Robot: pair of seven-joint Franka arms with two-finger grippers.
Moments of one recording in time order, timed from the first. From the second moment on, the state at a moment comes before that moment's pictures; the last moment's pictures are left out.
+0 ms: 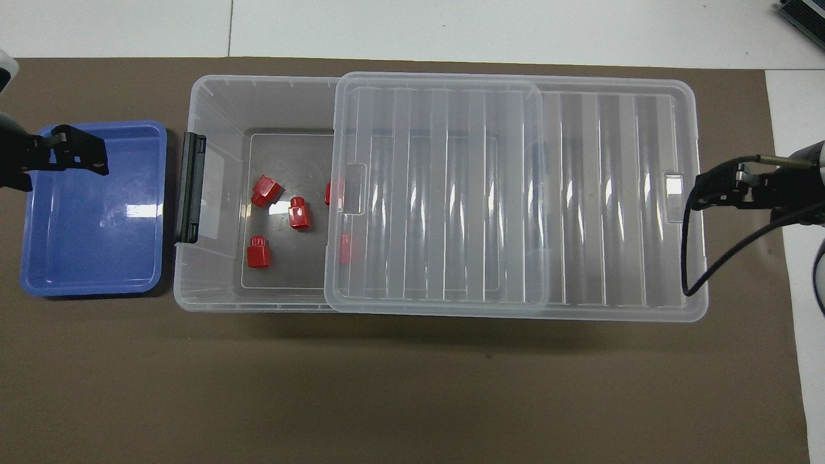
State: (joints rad) left arm 0.01 0.08 -0.09 -1.50 0.06 1.63 -0.25; right arm -0.03 -0.01 0.09 -1.56 -0.05 1.55 0.30
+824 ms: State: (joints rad) left arm 0.13 0.01 -0.09 -1.51 0.06 1.55 -0.22; right arm -0.03 -0.01 0.09 -1.56 -0.05 1.55 0.30
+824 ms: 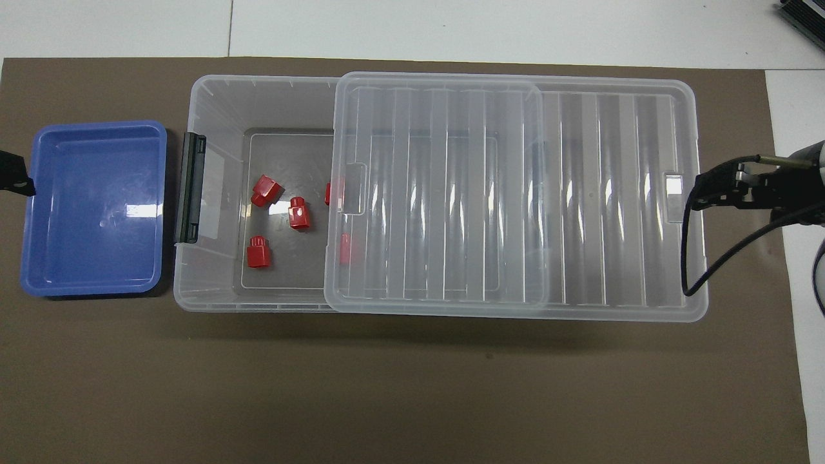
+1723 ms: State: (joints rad) left arm 0.14 -0.02 -0.09 -1.61 0.06 1.66 -0.14; right arm -0.05 -0.01 0.08 -1.56 -0.05 1.56 0.27
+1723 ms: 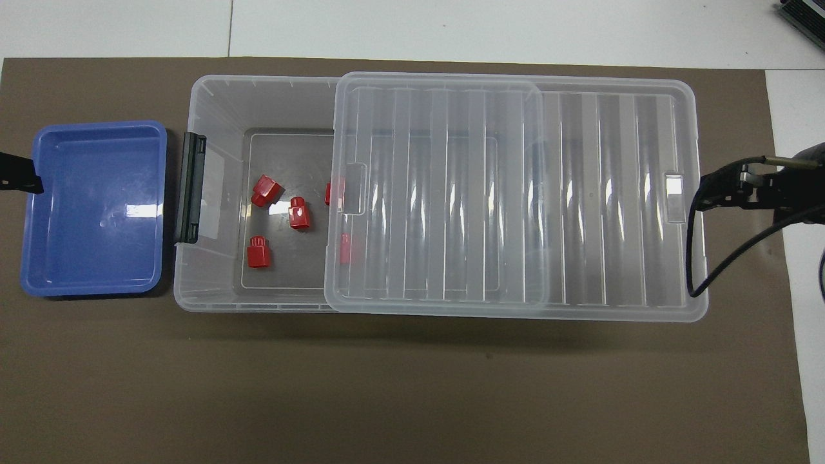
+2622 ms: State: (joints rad) left arm 0.14 0.00 -0.10 -1.56 0.04 1.56 -0.14; right arm -0.21 0.04 0.08 -1.75 -0.05 1.92 0.19
